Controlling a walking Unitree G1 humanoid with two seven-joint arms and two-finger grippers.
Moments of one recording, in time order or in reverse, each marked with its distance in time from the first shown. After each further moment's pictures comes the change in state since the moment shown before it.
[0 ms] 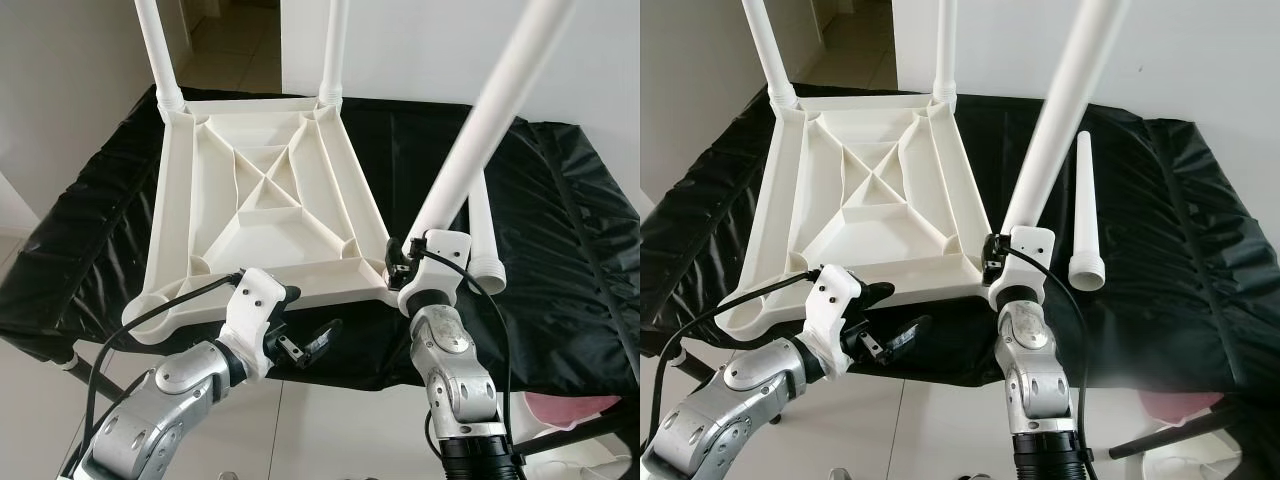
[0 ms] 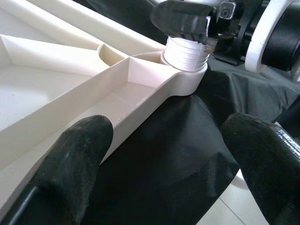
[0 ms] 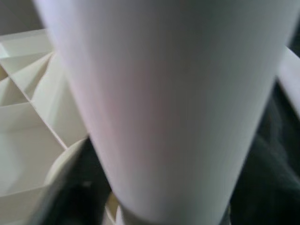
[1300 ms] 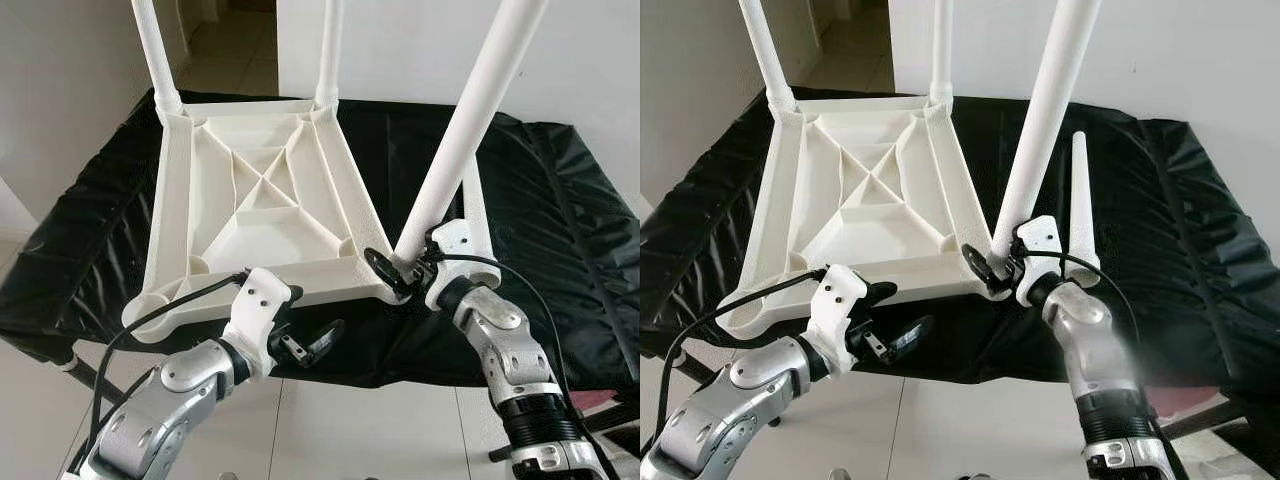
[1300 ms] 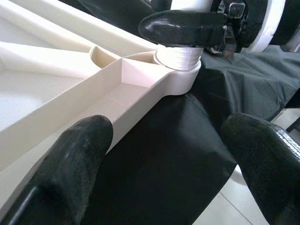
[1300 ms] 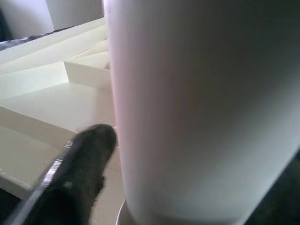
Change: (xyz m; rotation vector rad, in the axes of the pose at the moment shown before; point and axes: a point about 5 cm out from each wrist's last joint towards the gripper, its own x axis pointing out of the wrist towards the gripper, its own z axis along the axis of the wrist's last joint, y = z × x) left arm 0.004 -0.001 0.000 0.022 0.008 -0.001; right arm 0.028 -0.038 0.000 -0.237 0.022 0.620
